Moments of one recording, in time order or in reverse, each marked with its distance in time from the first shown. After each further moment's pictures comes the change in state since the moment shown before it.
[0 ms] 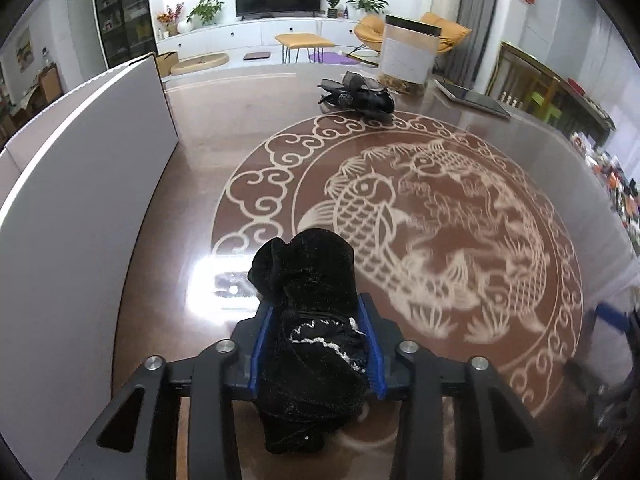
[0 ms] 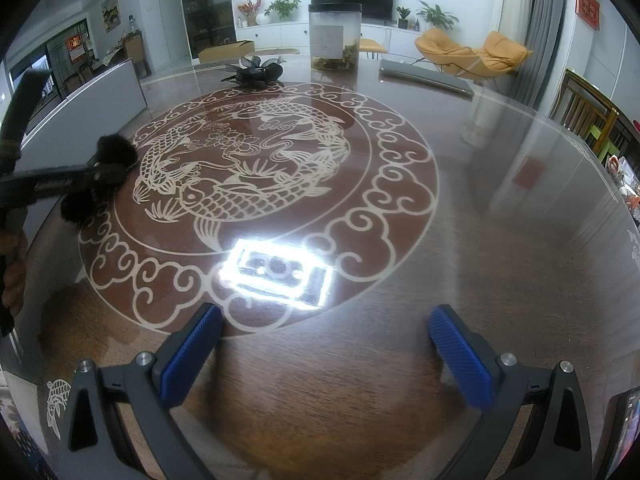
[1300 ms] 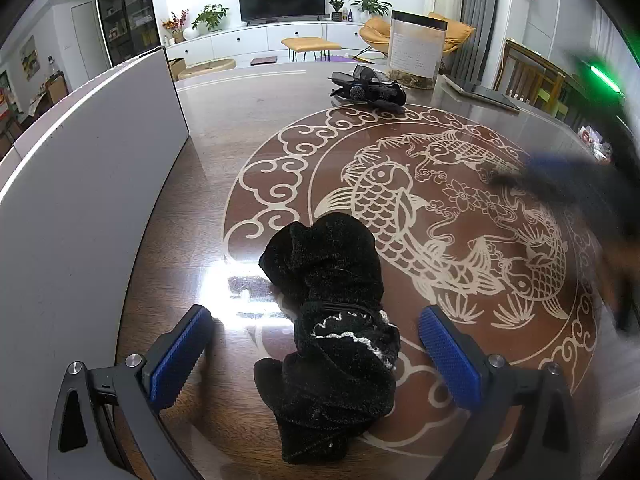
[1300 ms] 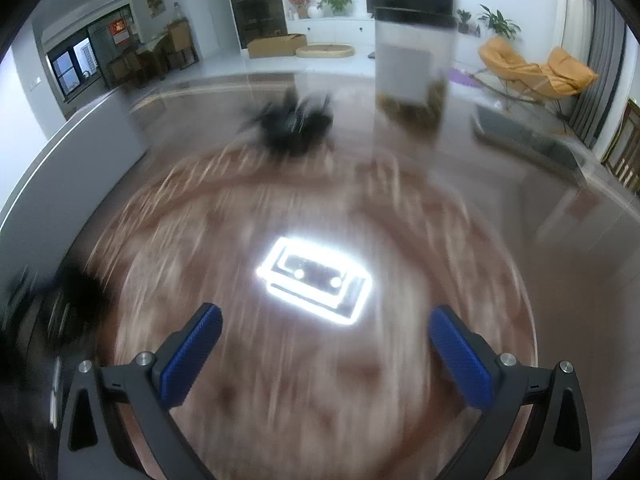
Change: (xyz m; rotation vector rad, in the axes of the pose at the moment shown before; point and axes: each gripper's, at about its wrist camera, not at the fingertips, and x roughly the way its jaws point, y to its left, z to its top) left arm 0.012 0.004 -0.003 0.005 -0.017 0.041; right arm 0.108 0.023 0.163 -0.101 0.020 0.171
